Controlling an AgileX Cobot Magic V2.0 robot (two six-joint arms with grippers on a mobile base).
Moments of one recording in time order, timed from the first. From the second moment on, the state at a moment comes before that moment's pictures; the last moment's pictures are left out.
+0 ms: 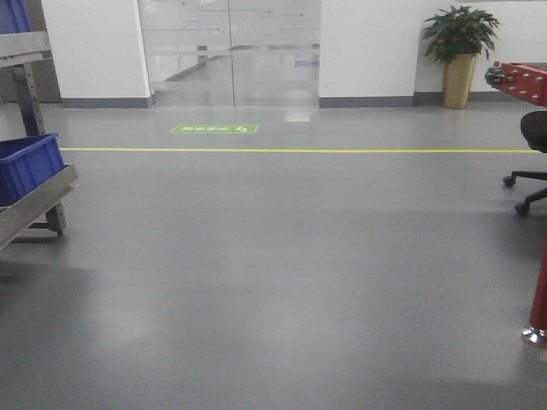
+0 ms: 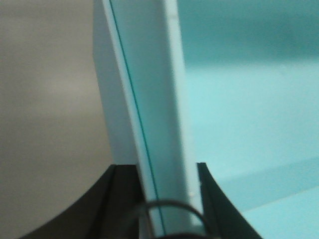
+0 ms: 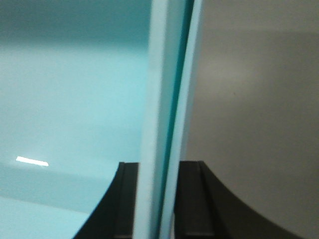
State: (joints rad) left arm -0.44 1.61 -2.01 -0.15 0.97 -0.11; right arm 0.24 1.51 -1.91 0.17 1.04 0.04
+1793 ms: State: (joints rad) left arm -0.44 1.61 -2.01 -0.16 0.97 -0.11; right arm 0.24 1.51 -1.91 0.17 1.04 0.04
